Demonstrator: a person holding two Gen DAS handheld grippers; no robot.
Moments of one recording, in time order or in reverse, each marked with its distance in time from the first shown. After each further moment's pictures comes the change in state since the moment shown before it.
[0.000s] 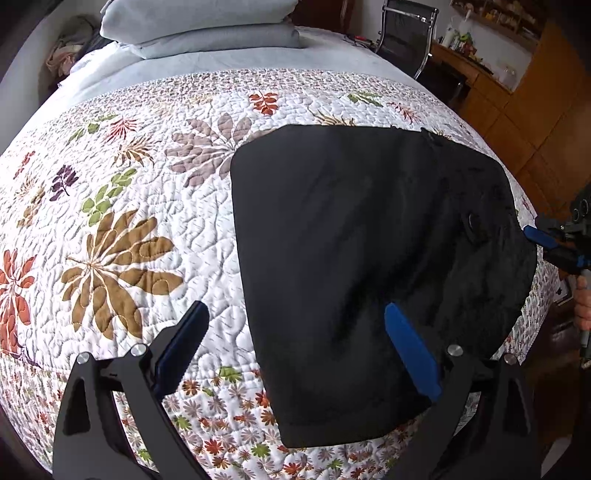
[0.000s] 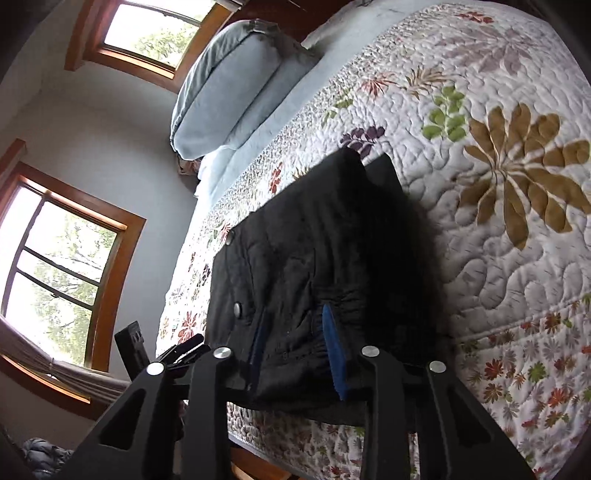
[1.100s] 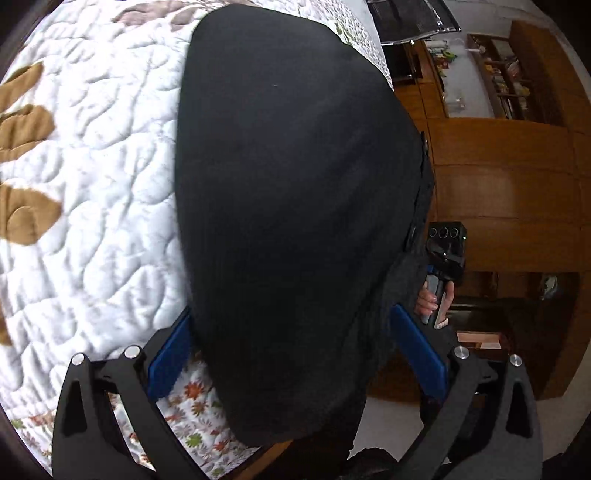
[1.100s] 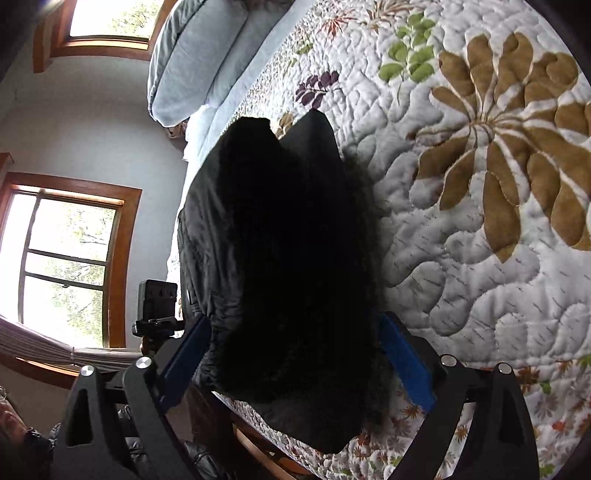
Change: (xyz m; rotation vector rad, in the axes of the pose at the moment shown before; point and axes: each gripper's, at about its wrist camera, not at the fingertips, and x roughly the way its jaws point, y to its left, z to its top) left arm 0.077 0.051 0.001 -0.334 0.429 -0.741; right arm 0.033 -0.065 0.031 0.085 0.247 0.045
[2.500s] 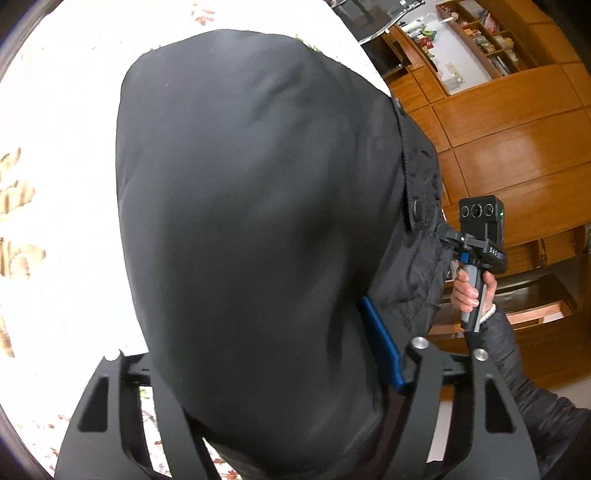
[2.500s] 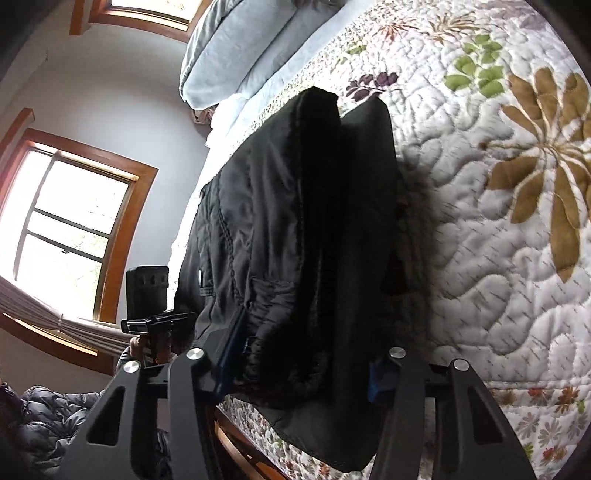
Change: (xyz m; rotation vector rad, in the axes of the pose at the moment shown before) left arm 0.036 -0.067 -0.001 0.227 -0.123 0.219; right arm 0.032 0.047 -0.013 -0.166 -0.029 0.006
